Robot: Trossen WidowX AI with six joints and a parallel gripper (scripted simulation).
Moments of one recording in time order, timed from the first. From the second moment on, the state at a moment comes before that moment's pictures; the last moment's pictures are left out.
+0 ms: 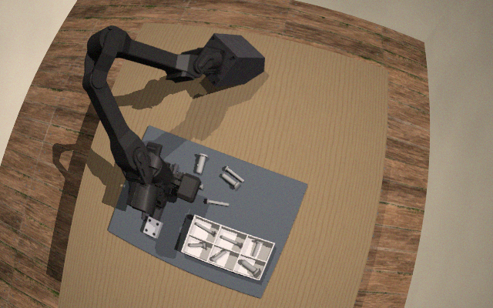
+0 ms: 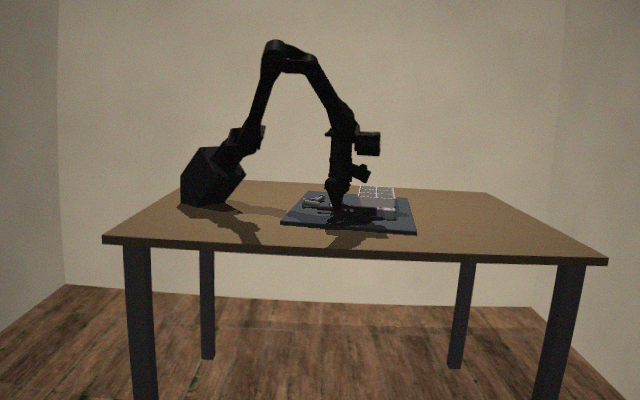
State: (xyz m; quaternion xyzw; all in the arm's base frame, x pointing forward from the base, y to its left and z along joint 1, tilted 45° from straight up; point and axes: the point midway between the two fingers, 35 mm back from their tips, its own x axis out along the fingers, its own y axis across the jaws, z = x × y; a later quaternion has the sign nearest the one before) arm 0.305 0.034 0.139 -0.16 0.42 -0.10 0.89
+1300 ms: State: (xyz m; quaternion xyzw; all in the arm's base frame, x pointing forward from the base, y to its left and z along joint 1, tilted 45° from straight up) arm 0.287 0.043 0.158 -0.16 0.42 -0.10 0.89
